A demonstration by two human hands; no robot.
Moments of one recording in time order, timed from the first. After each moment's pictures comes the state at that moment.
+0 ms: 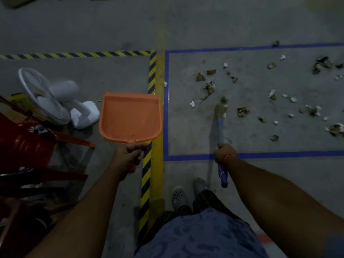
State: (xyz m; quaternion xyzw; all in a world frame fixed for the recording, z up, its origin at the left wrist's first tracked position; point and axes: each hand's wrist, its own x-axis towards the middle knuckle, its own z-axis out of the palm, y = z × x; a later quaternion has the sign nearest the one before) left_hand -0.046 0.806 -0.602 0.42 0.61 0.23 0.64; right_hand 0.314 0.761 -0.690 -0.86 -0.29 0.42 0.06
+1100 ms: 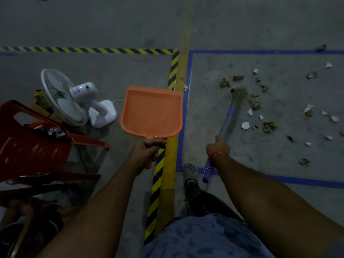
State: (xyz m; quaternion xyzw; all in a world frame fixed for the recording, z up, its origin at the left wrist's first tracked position) left_hand -0.018 0.935 -0.613 0.41 0.61 0.25 0.63; right_hand 0.253 0.935 -0.706 -0.86 -0.29 0.39 0.14
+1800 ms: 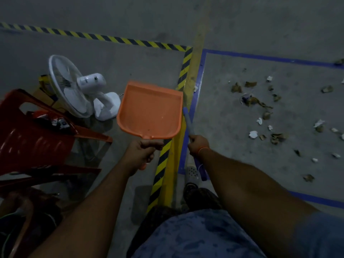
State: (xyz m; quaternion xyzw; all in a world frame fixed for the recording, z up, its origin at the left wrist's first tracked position) left_hand -0.078 0.972 -0.614 0.38 0.60 0.28 0.65; right_hand 0.153 1.019 -0.706 -0.74 -0.49 0.47 0.01
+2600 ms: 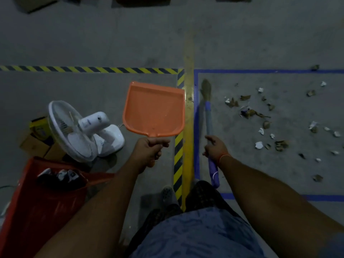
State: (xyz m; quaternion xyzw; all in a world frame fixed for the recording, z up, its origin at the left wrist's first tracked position) left_hand -0.187 1.176 -0.598 0.43 0.56 0.22 0.68; right_hand 0.090 1.144 -0.703 -0.79 -0.26 0.49 0.28
